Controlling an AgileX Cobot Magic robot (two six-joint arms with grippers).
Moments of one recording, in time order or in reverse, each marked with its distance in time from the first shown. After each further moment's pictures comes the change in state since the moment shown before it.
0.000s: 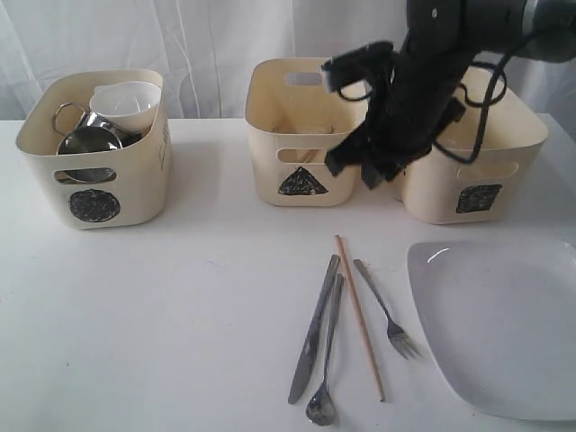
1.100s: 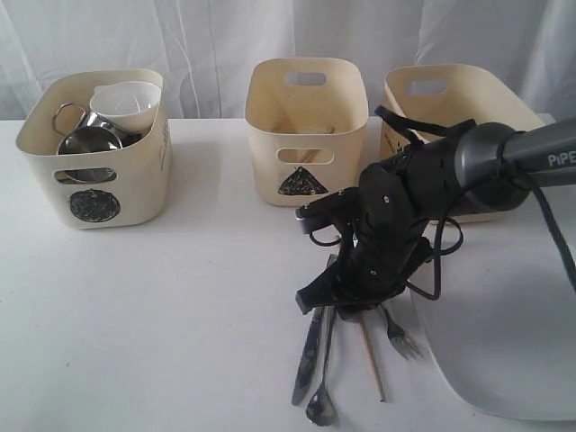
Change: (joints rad) left arm 0.000 0.000 0.000 0.000 0.000 0.000; right arm 0.152 0.045 0.469 -0.008 -0.383 0.230
